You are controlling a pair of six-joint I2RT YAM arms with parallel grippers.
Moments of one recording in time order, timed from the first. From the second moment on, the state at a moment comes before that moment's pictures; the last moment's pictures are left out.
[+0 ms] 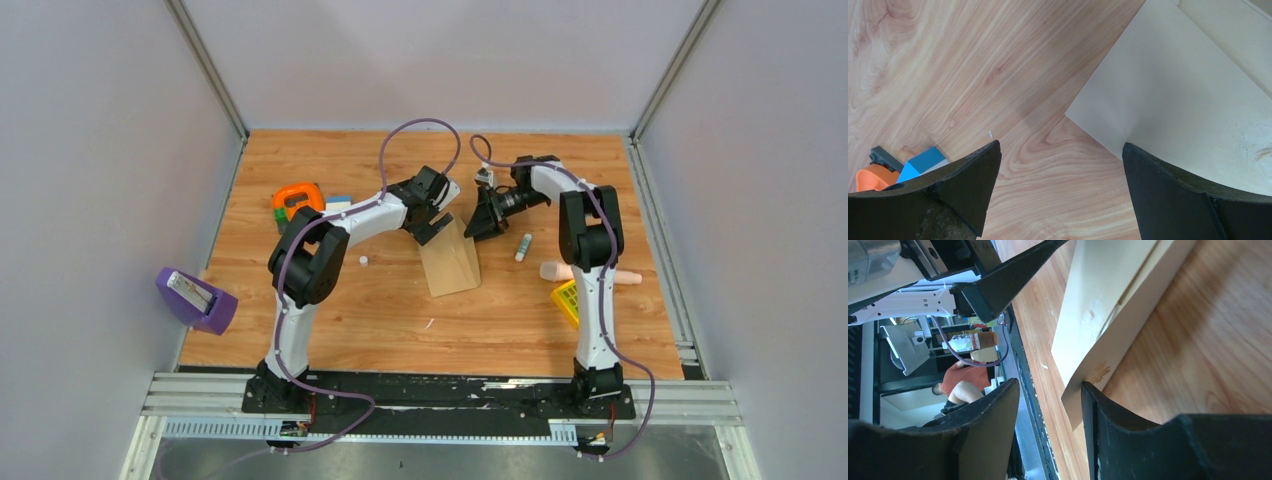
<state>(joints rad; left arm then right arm) -0.65 2.10 1.54 -0.46 -0.30 0.27 0.17 2.39 1.84 -1.12 -1.19 -0.32</state>
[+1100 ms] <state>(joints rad) -0.64 2.10 1.54 -0.45 -0.30 0.26 0.26 2.46 1.86 -1.14 -1.31 -0.30</state>
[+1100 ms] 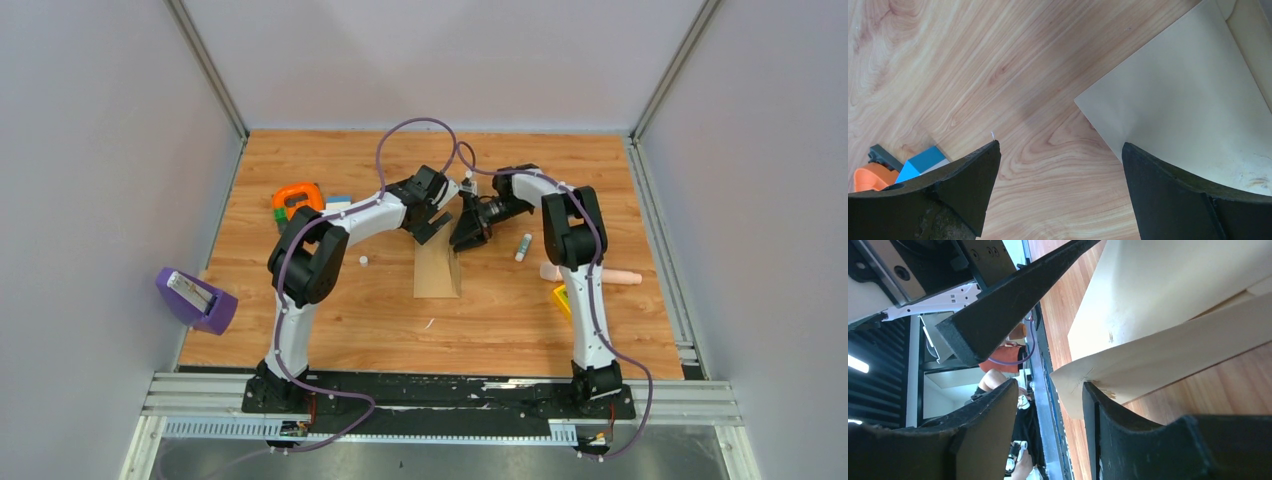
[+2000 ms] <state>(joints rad) -0.64 2.10 1.54 -0.45 -0.30 0.24 0.32 2.51 1.84 -0.94 -1.20 -0.12</state>
